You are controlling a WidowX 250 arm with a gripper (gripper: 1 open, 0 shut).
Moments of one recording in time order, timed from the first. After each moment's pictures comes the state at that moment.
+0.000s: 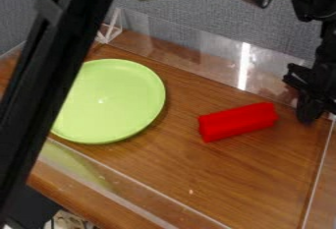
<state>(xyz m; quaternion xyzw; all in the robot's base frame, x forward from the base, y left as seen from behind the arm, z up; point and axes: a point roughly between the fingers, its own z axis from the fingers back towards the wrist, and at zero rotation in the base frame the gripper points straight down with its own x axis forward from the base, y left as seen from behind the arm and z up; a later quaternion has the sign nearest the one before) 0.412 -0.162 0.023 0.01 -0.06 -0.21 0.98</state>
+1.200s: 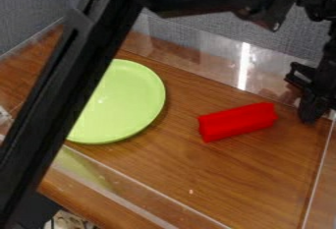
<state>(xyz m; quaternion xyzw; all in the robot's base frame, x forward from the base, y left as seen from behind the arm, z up) 0.412 -0.164 0.024 0.02 -0.01 -0.18 0.98</state>
